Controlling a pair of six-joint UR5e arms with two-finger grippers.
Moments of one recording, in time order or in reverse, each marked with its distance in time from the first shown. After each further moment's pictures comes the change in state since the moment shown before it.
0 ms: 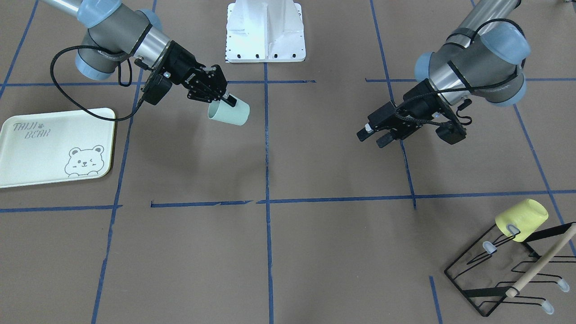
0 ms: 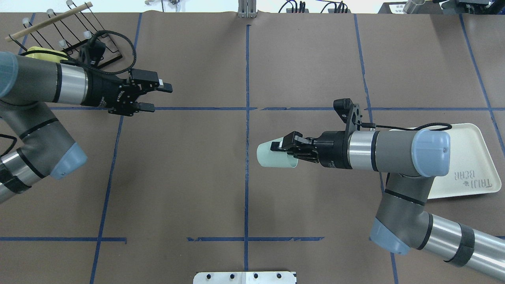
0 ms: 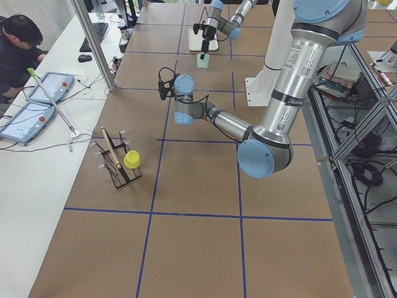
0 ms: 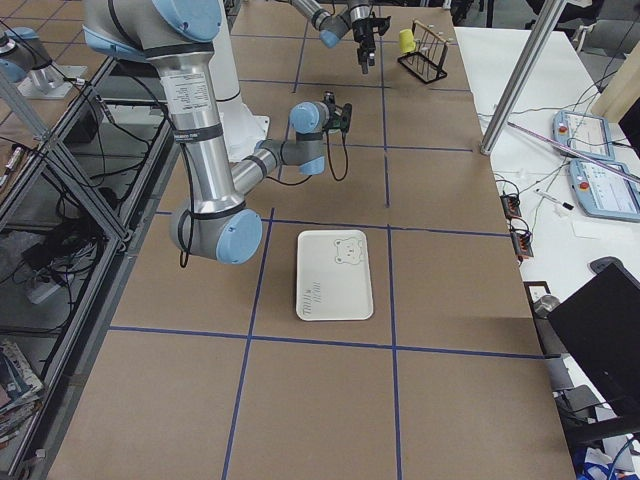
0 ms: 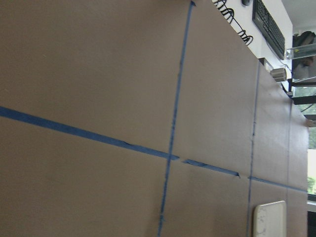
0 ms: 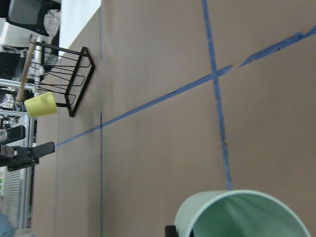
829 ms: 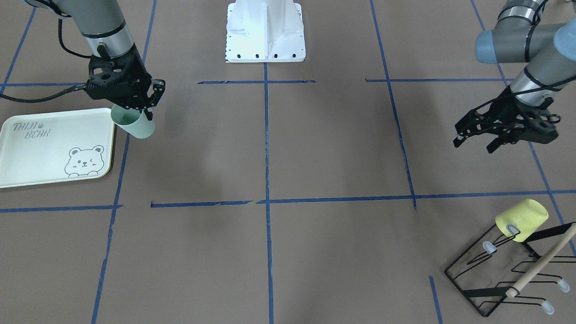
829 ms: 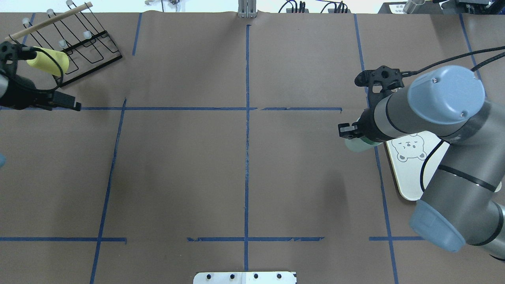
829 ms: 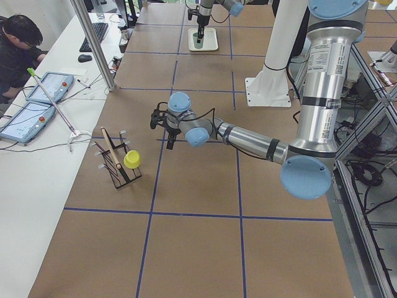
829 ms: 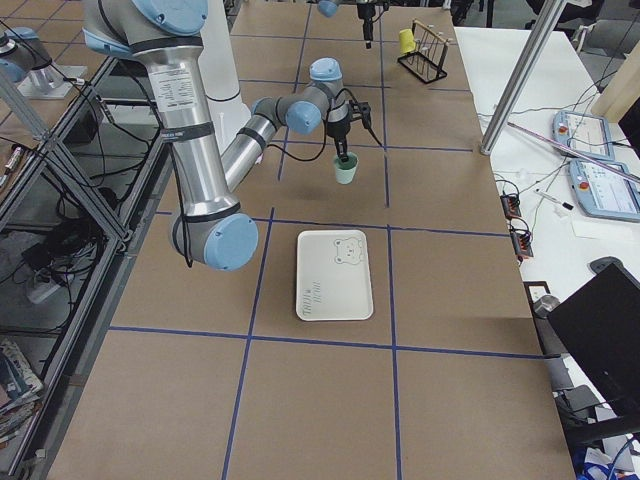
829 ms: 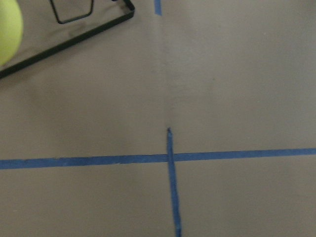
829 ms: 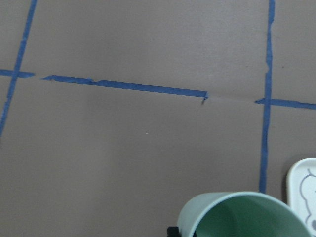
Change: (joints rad) left arm -0.206 0.285 -0.205 0.650 -0.012 0.978; right arm 0.173 -0.047 0.313 -1.043 0.041 -0.720
